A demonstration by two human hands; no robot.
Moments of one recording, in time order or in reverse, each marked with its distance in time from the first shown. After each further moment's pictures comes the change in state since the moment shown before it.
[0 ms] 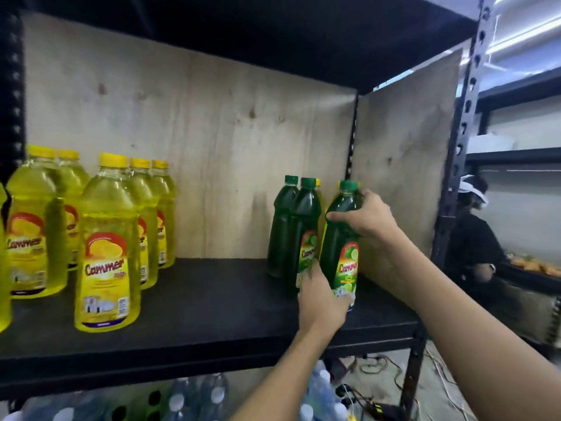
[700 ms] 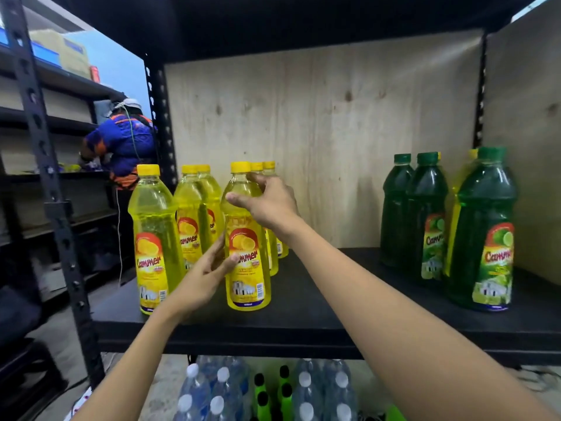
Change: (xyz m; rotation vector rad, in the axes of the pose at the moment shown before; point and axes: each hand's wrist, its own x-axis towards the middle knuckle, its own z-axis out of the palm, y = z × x) left_hand -0.043 -0.128 -0.354 -0.047 0.037 -0.096; right_hand -0.119 -0.197 0.219 0.514 -0.434 -0.390
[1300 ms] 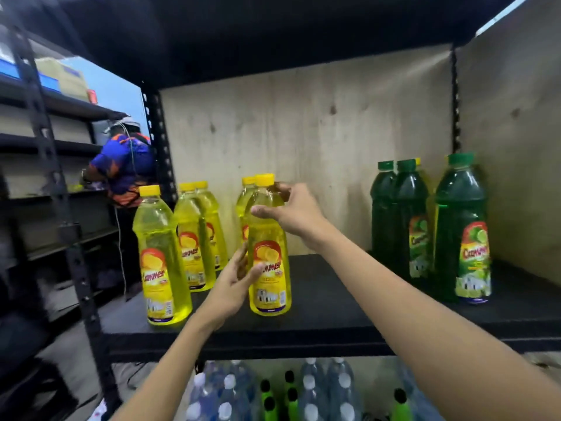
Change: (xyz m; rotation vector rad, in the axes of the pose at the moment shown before) left_hand 0.003 0.013 0.048 -0.144 0.028 0.121; right_hand -0.018 0.005 -0.055 0.008 0.016 -0.017
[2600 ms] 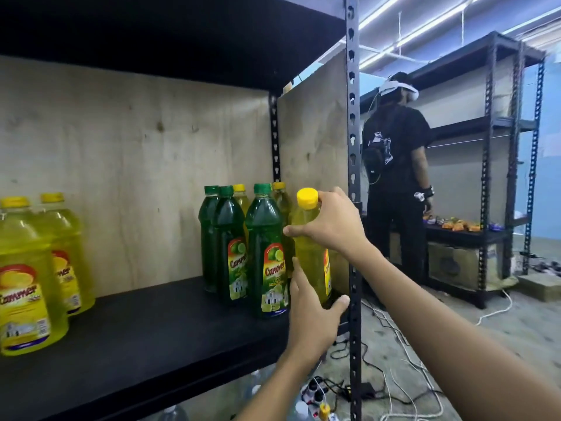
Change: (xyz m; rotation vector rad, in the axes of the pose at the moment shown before) left_hand -0.034 0.097 0.396 0.022 -0.292 0.109; right_hand -0.099 0.058 -0.318 -0.878 0.463 0.144
